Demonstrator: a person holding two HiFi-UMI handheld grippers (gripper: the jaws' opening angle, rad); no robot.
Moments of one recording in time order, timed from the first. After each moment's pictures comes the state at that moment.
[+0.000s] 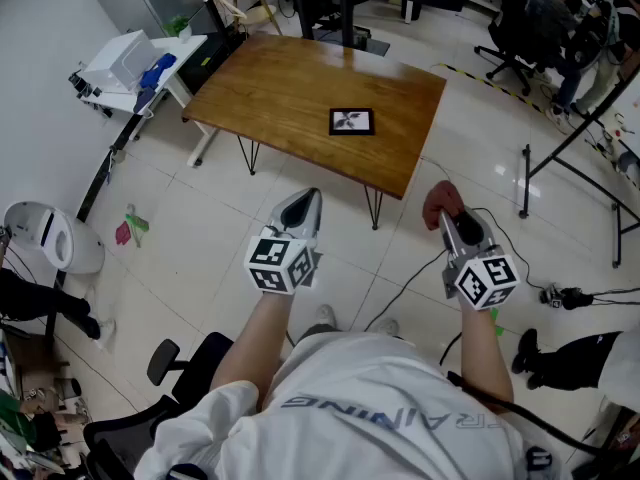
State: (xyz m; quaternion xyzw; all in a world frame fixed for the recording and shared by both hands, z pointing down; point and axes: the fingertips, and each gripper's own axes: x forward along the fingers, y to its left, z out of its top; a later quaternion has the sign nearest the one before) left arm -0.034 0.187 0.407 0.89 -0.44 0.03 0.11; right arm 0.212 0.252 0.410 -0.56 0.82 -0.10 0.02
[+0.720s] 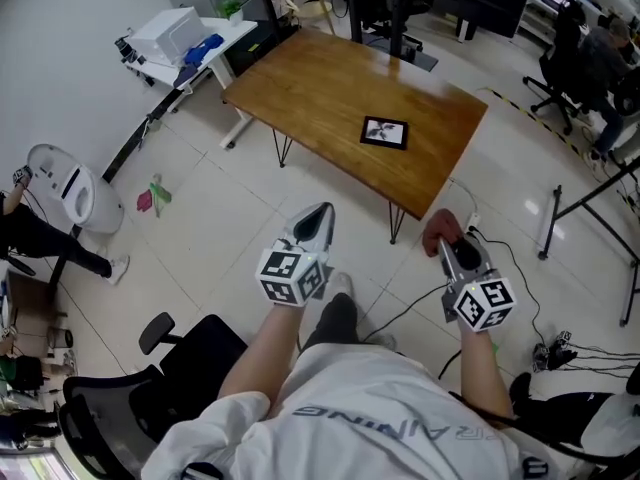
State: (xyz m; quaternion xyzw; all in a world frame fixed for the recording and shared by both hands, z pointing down) left arm -0.036 0.194 0.424 0.85 -0.50 0.02 0.13; right arm 0.199 0.237 0.451 -0.48 0.86 -0.15 -0.01
